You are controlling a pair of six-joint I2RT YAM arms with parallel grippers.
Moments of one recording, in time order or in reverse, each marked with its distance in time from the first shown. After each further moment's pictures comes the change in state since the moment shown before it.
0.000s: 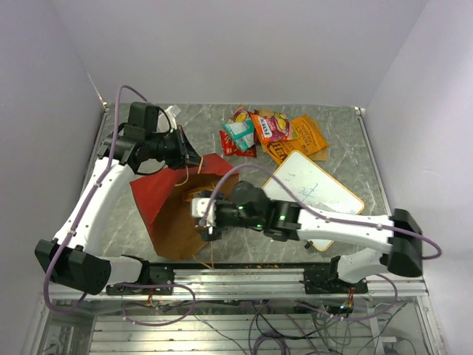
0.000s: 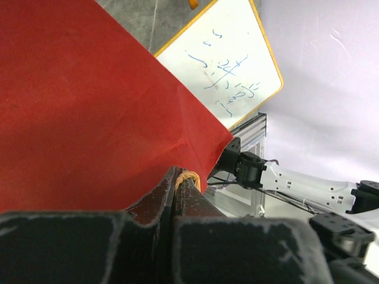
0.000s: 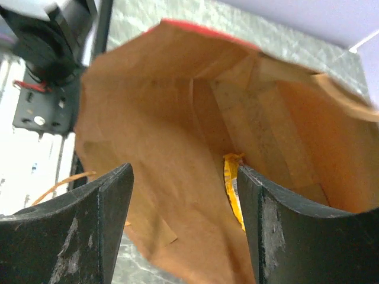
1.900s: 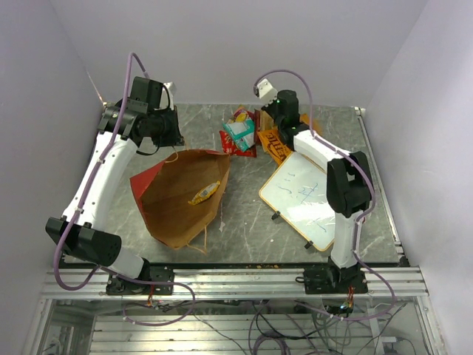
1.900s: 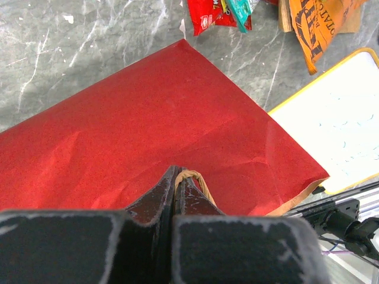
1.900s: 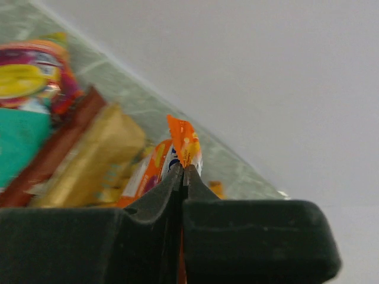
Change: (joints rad) left arm -0.006 0.201 0.378 -0.241 -0.463 0.297; right arm -0.872 0.688 0.523 0.235 0.431 -0.238
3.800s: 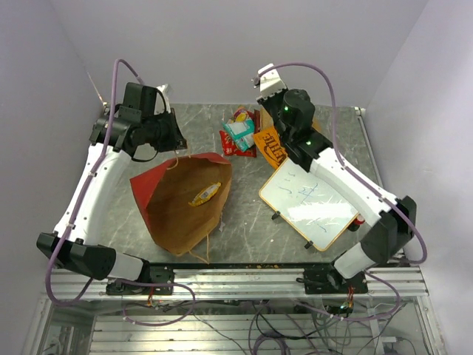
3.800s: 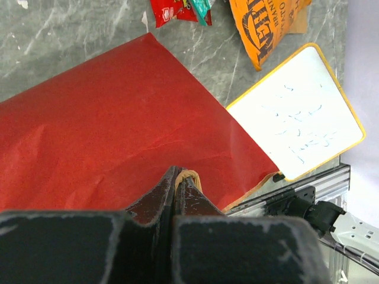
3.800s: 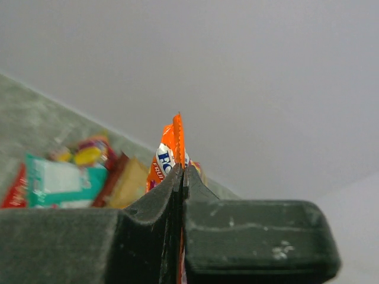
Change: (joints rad) left arm -0.009 -0.103 -0.077 0.033 0.098 -0.104; right arm 0.303 -0.517 -0.094 -0.111 0.176 0.147
